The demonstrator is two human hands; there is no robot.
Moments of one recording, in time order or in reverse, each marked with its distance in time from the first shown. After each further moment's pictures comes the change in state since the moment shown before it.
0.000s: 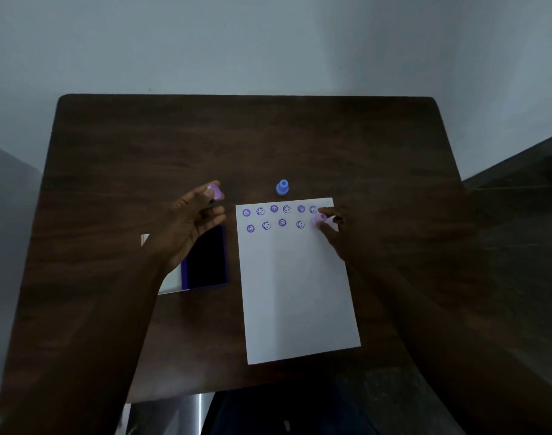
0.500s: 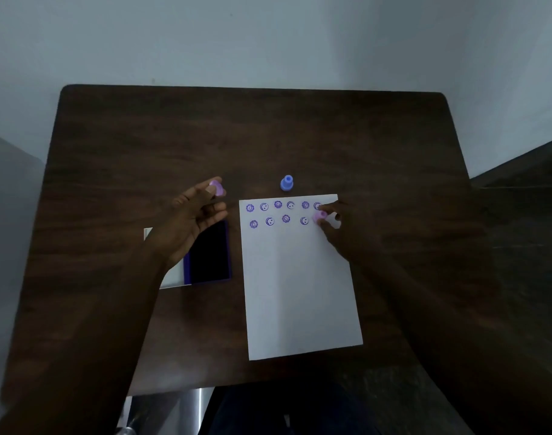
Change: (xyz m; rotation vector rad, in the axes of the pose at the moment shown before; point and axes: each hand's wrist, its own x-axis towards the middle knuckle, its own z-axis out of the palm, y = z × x) left_hand 0.000 -0.001 -0.001 -0.010 0.002 0.001; right_hand 0.003 -0.003 0.001 -0.203 0.020 -0.214
